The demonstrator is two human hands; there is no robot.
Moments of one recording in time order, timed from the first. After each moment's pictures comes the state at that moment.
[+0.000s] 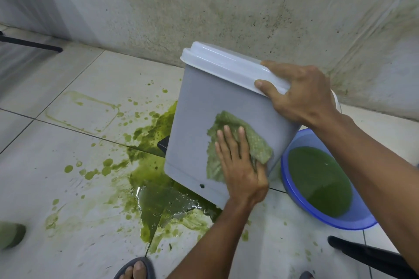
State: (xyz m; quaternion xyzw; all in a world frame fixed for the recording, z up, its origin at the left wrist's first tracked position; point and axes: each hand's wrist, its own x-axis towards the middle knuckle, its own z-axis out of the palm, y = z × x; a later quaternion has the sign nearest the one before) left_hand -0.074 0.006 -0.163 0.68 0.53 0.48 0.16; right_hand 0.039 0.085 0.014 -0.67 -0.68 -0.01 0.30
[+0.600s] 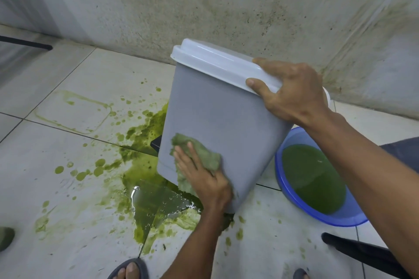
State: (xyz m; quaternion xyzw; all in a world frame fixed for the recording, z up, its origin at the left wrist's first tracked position) left_hand -0.117 0.006 -0.201 0.51 0.66 0.50 0.23; right_hand 0.038 0.085 0.013 -0.66 -0.68 -0.01 0.30
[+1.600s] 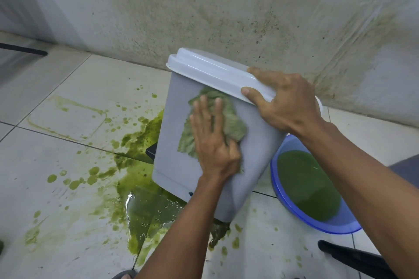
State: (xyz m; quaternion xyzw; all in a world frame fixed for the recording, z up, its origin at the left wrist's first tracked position) left_hand -0.101 0.075 -0.122 0.67 0.51 0.53 0.11; right_hand 0.036 0.082 0.018 -0.67 -0.68 0.00 0.30
